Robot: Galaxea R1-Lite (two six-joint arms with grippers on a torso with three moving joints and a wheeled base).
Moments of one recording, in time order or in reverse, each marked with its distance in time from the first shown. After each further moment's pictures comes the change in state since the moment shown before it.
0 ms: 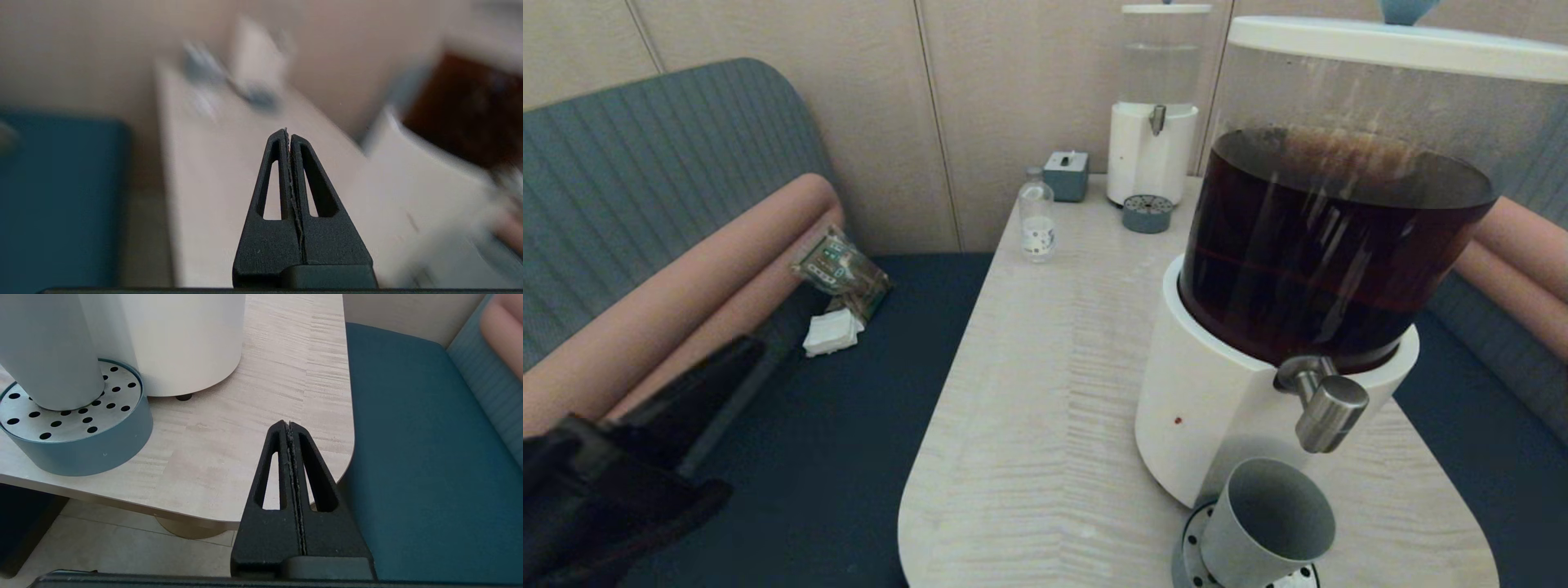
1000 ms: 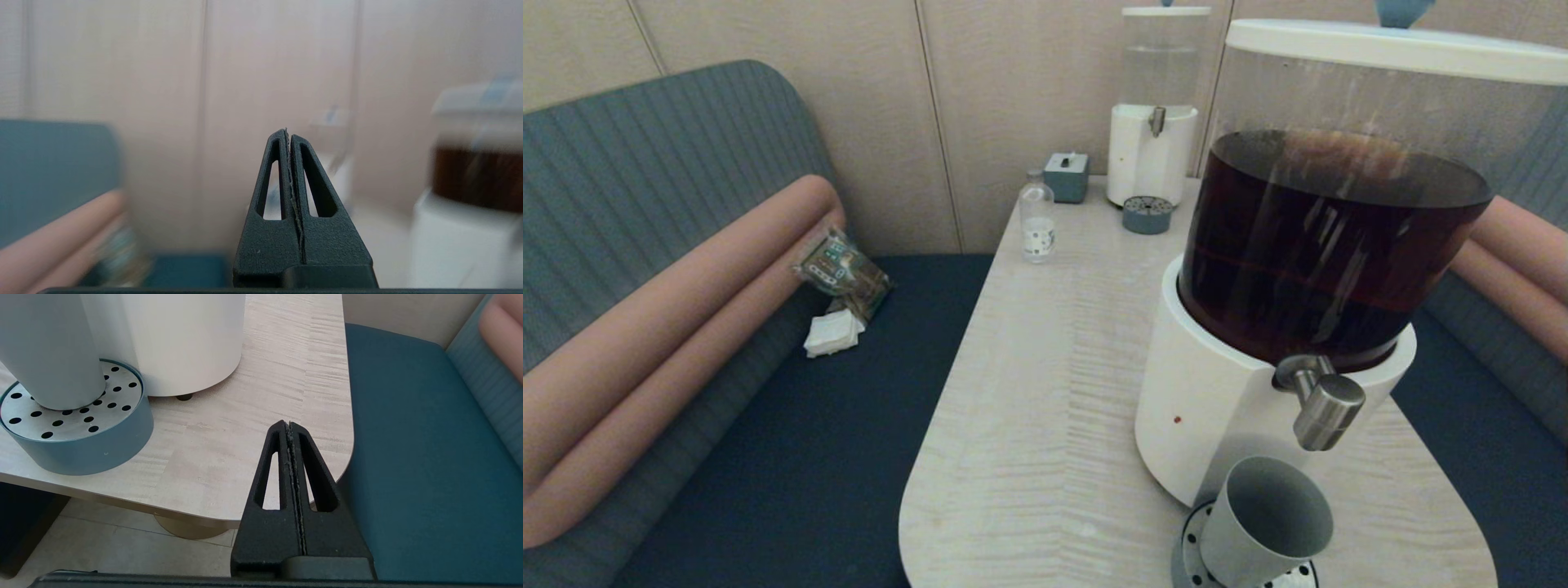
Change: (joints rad) left arm 0.297 -1.094 0.000 0.689 -0.060 0.160; right arm 0.000 0.000 0.000 0.000 0.000 0.000
